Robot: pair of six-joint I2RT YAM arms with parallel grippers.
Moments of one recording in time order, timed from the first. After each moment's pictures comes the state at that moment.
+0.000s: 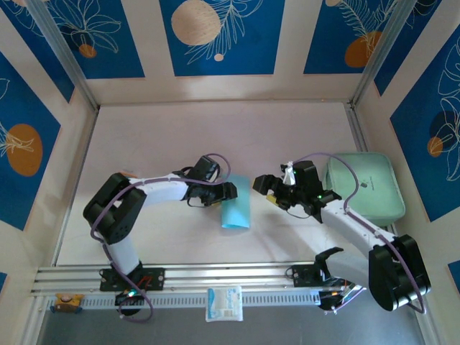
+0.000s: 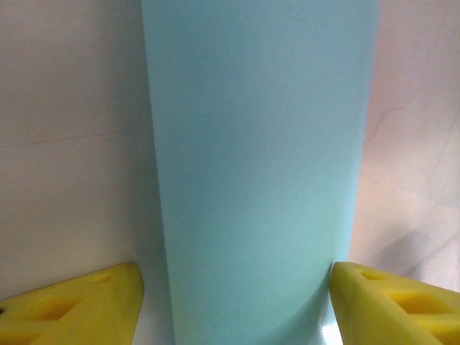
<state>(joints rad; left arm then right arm) -0.69 1.75 0.95 -0.21 0.34 -0.82 0.37 1.12 0.53 -0.15 -0.55 0.87</state>
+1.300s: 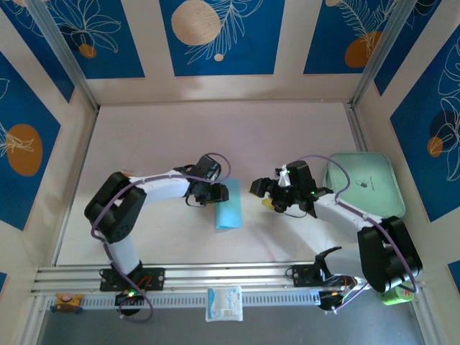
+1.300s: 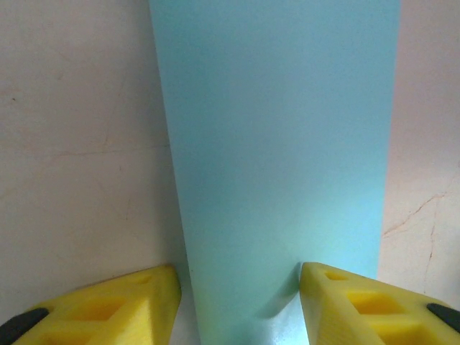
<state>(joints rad) -0.69 1.77 1.01 -0.38 0.20 -0.73 0.38 1.25 0.54 -0.12 -0.60 0.90</state>
